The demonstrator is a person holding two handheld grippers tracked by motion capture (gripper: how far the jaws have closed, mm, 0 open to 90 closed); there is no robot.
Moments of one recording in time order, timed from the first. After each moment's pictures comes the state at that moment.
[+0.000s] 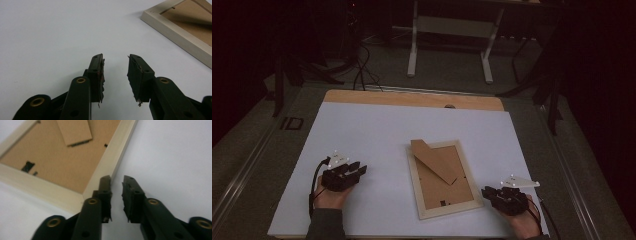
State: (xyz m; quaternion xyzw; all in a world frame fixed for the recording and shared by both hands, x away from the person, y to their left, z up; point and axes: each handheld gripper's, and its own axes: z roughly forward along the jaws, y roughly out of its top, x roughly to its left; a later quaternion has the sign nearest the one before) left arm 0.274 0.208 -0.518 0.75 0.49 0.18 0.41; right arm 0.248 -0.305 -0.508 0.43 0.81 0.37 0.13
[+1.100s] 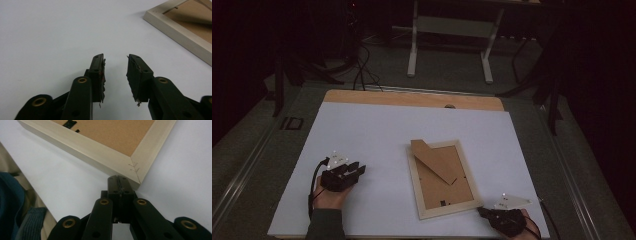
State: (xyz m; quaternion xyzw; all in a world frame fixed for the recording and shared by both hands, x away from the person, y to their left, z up) left arm 0.274 0.210 -0.520 0.74 0.49 0.19 0.41; right arm 0.207 -0.295 -0.522 0.35 0.86 0.35 0.11
